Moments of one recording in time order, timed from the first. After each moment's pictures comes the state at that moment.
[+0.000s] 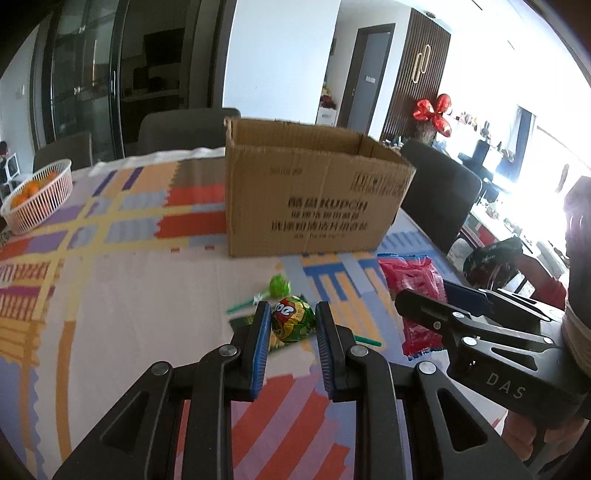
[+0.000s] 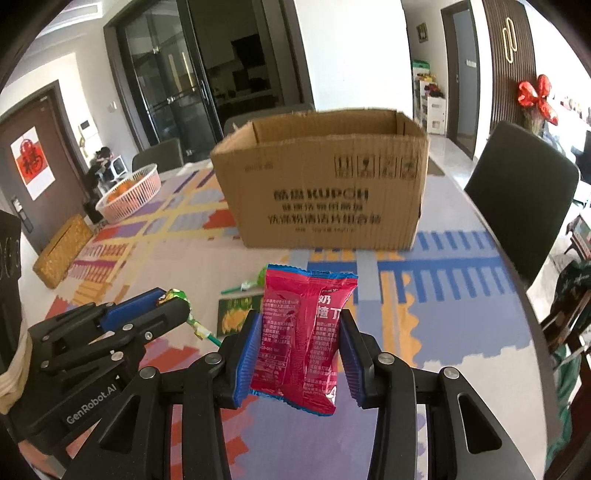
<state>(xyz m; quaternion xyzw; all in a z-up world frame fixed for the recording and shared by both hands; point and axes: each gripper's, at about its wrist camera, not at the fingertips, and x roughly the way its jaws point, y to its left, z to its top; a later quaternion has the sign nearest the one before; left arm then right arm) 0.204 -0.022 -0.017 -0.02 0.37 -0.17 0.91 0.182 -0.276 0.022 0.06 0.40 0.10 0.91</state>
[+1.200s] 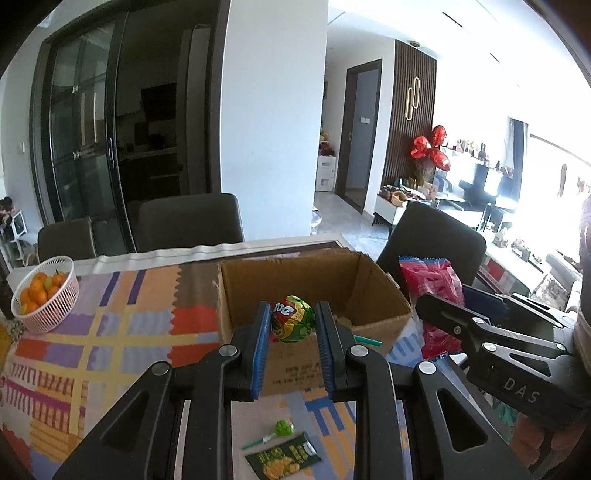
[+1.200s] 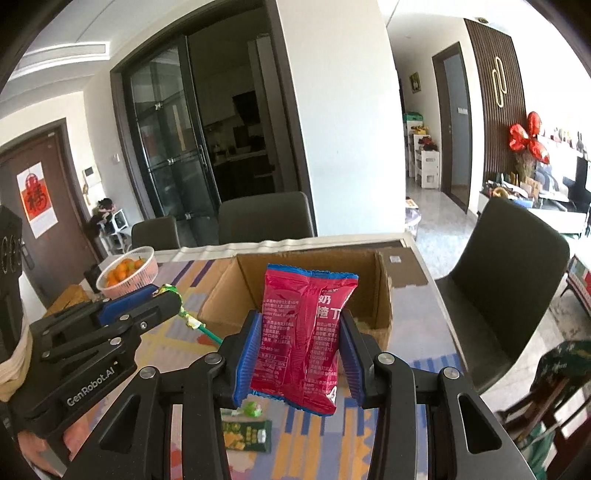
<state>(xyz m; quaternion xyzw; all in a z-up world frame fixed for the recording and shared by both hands) 0.292 -0.052 0.097 0.01 0.28 -0.16 0.95 0.254 -0.311 0.137 0.06 0.29 0.09 0.95</state>
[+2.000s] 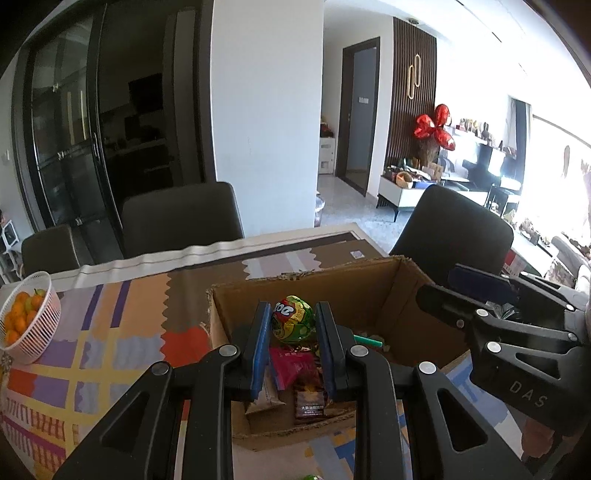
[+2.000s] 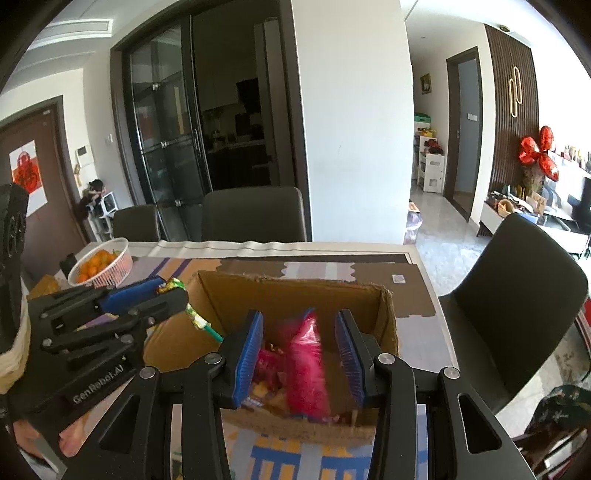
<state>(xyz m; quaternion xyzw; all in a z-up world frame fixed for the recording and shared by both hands) 0.399 -0.068 0.058 0.04 0.32 -0.17 0.93 0.350 -0.311 0.113 0.02 0.30 0.09 0.95</state>
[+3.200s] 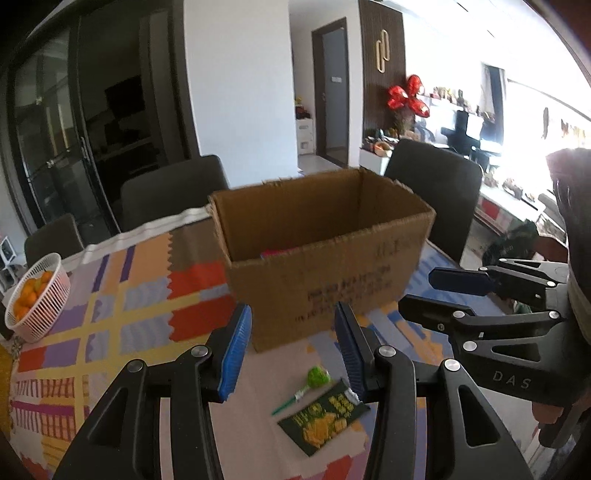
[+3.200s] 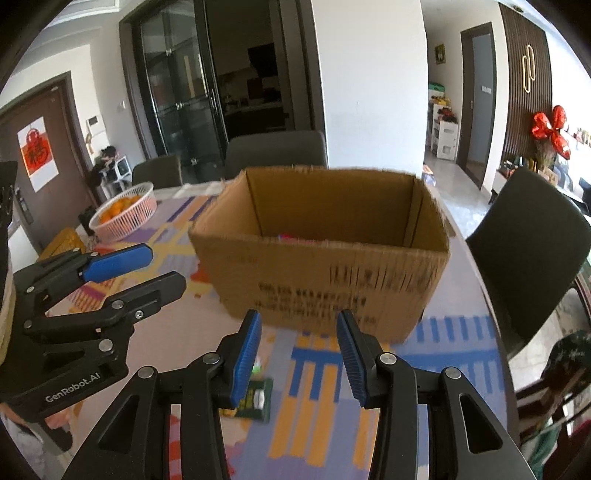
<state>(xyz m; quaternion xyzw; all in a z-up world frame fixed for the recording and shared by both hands) 0.282 -0.037 0.019 0.09 0.33 -0.21 0.92 0.263 -0.281 0.059 0.02 0.38 0.11 0.92</state>
